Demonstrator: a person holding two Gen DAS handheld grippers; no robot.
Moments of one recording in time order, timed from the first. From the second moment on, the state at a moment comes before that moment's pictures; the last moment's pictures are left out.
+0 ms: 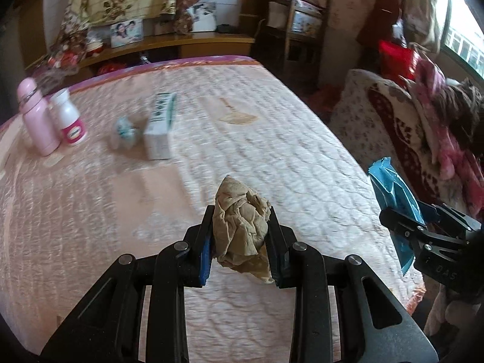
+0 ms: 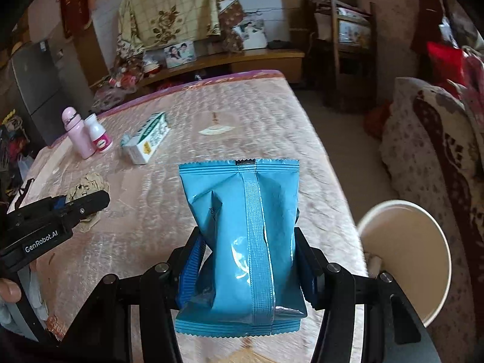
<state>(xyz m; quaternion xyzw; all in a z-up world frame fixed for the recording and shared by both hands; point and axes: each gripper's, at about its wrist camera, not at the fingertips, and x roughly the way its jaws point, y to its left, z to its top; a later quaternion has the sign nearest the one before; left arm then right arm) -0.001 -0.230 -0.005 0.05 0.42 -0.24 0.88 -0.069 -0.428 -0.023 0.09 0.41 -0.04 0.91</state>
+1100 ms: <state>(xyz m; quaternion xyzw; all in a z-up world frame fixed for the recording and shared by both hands) -0.041 -0.388 -0.017 0.11 0.41 -0.35 0.84 -0.151 -0.566 -0.042 0.15 0.41 -0.16 0.88</state>
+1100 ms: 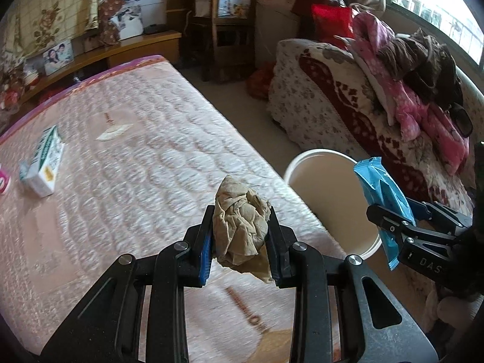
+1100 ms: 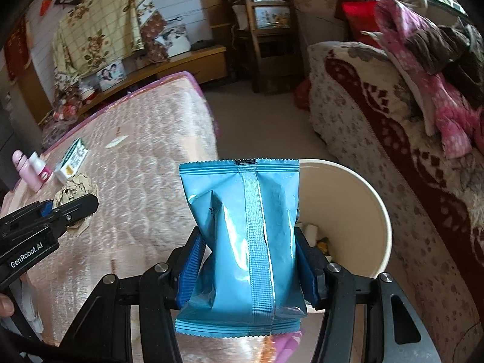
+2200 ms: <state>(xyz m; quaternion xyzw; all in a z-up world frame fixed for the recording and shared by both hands) -0.052 -0.474 -0.037 0.08 0.42 -0.45 0.78 -0.180 -0.660 -0.084 0.19 0.42 -0.26 0.85</state>
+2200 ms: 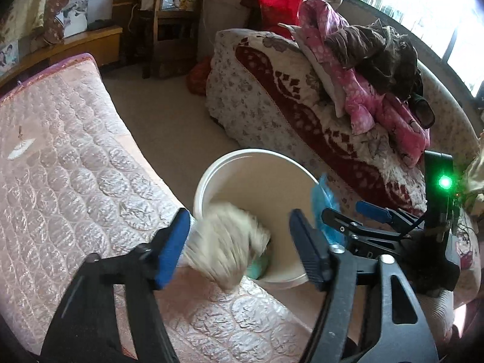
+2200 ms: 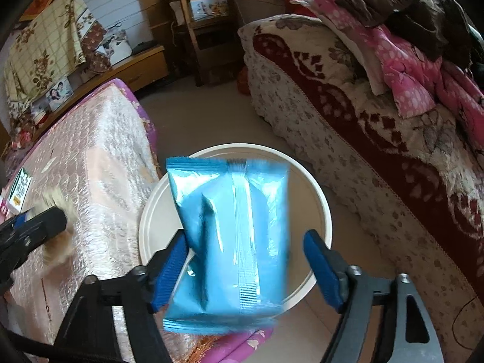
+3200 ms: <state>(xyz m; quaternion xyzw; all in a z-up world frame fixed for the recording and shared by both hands) -0.024 -0.361 -0.022 0.09 0.38 -0.34 0.86 -0.137 -0.574 -0.063 0.16 0.42 -0.19 0.87</state>
